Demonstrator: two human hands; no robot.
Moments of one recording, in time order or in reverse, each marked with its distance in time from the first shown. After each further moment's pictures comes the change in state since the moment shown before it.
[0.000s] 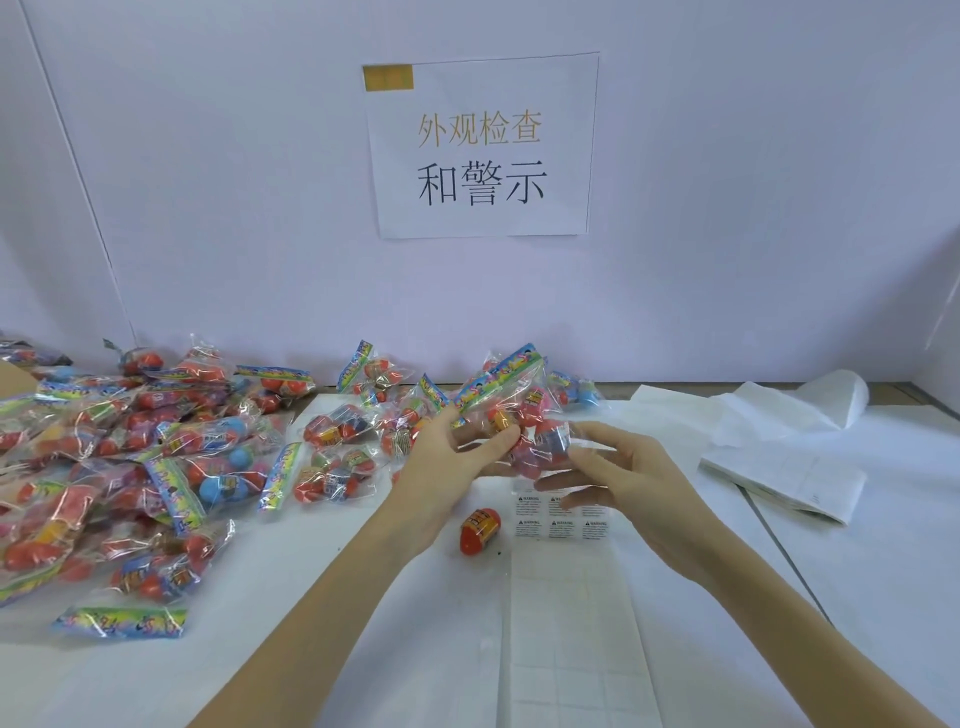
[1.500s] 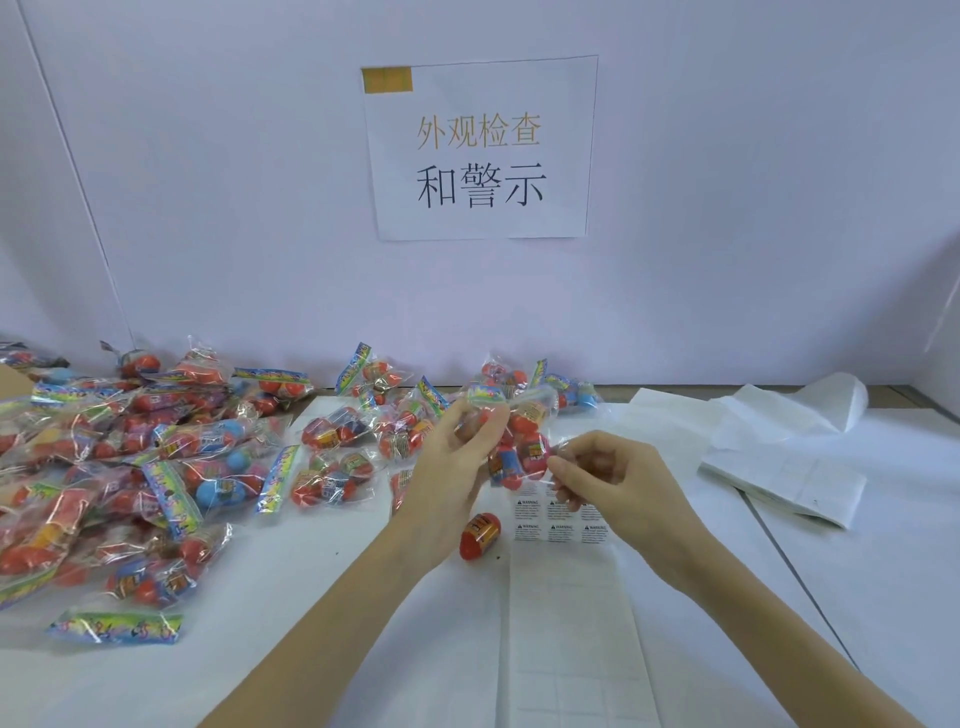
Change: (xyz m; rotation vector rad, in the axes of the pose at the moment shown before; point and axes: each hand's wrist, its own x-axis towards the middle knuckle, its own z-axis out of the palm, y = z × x) left_hand -0.004 0.001 0.016 -0.210 0.027 0.050; right_hand 0.008 0.019 0.002 -0.066 0.141 -0.092
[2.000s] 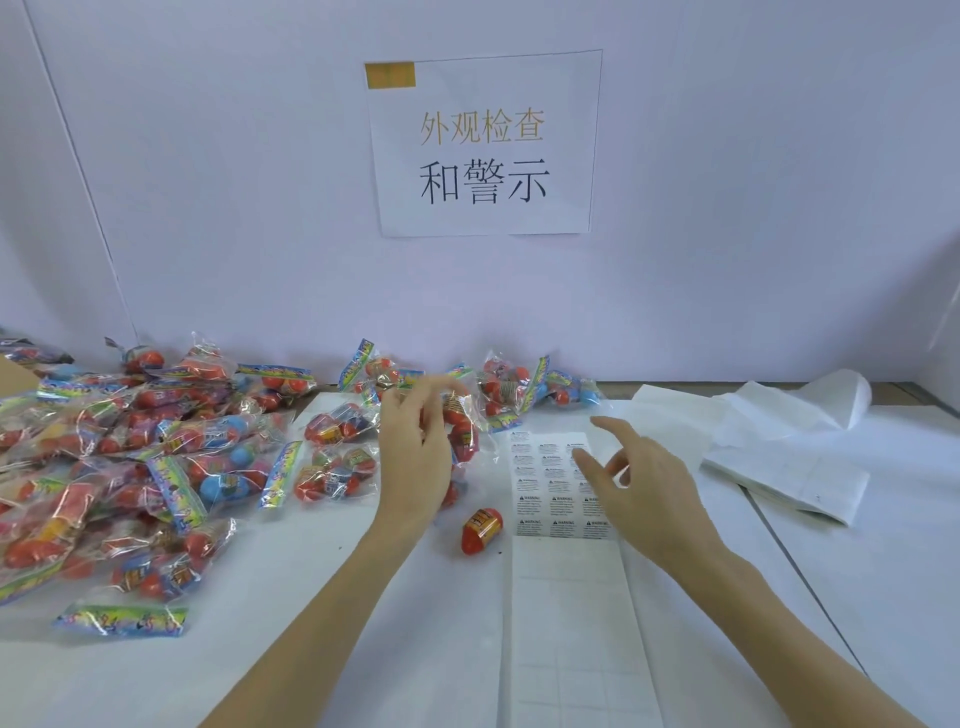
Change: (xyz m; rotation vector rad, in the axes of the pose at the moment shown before) left_hand 0.008 0.004 -0.026 0.694 0.337 0.488; right_hand 0.002 0.014 -0.014 -0.827 0.186 0.009
